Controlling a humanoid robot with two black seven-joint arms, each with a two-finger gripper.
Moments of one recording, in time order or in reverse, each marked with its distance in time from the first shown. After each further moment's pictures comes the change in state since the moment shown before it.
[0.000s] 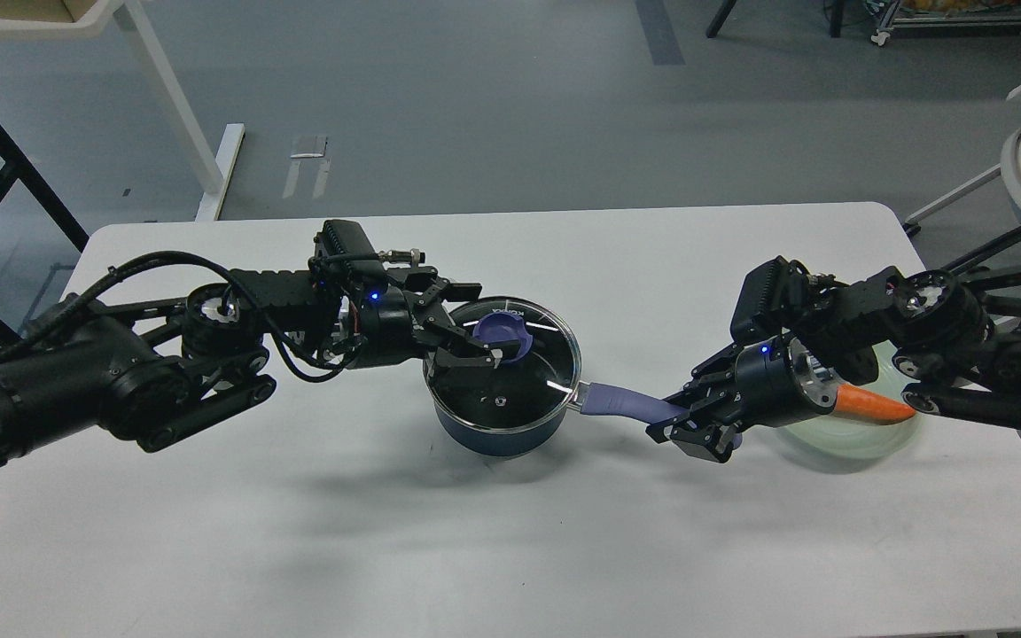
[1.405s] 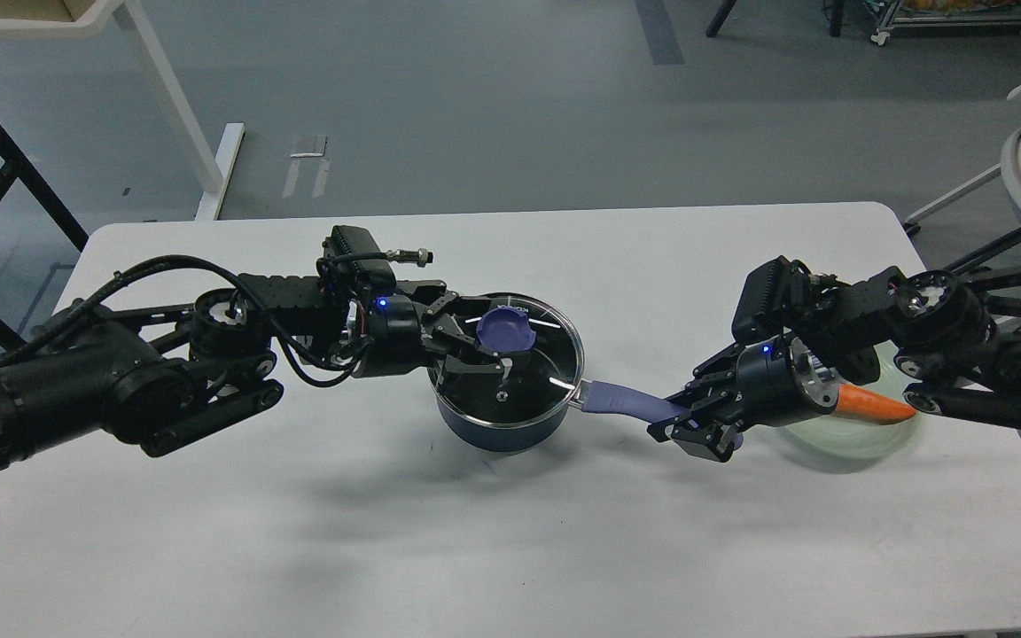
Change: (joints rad) left arm 0.002 -0.004 0.001 -0.028 -0.061 -0.016 0.001; right arm 0.000 -0.003 -0.001 0.001 -0.001 0.000 0.000
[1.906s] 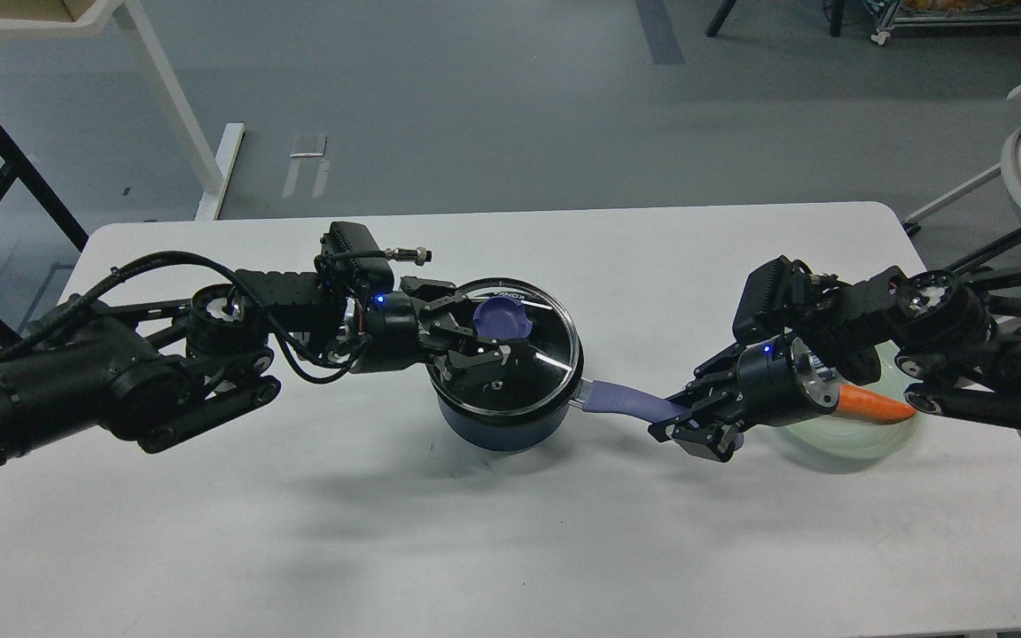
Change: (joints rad) left arm -0.015 0.014 -0.005 -0.007 0.017 0.005 0.000; right arm 0.000 -0.003 -0.001 0.000 0.001 0.000 0.000
